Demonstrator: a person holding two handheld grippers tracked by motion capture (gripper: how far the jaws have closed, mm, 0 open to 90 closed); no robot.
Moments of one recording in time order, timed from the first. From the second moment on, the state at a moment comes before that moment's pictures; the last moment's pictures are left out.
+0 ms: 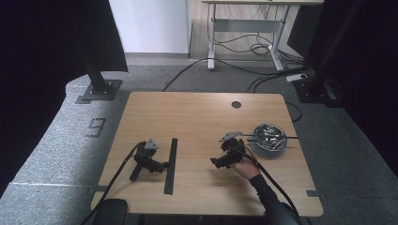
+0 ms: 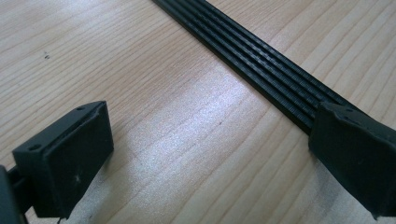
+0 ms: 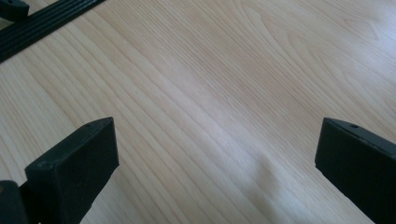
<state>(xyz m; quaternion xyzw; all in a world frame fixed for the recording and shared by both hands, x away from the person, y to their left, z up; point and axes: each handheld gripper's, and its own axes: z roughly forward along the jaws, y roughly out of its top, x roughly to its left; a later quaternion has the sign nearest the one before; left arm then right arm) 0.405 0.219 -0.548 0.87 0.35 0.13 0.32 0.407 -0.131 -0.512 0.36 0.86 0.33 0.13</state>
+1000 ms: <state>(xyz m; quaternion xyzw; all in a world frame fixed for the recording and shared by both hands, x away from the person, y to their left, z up) 0.405 0.219 -0.548 0.87 0.35 0.13 0.32 0.428 -0.014 -0.524 0.31 0.89 0.32 0.11</state>
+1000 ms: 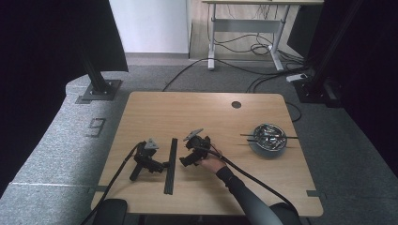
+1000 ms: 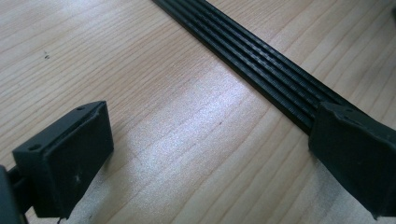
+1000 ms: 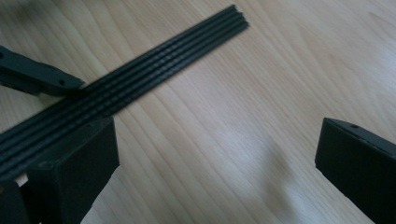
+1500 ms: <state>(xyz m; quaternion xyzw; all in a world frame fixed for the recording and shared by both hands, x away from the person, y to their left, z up) 0.405 0.219 -0.548 0.87 0.35 0.13 0.32 0.426 0.016 -0.534 0.31 0.89 0.32 0.11</state>
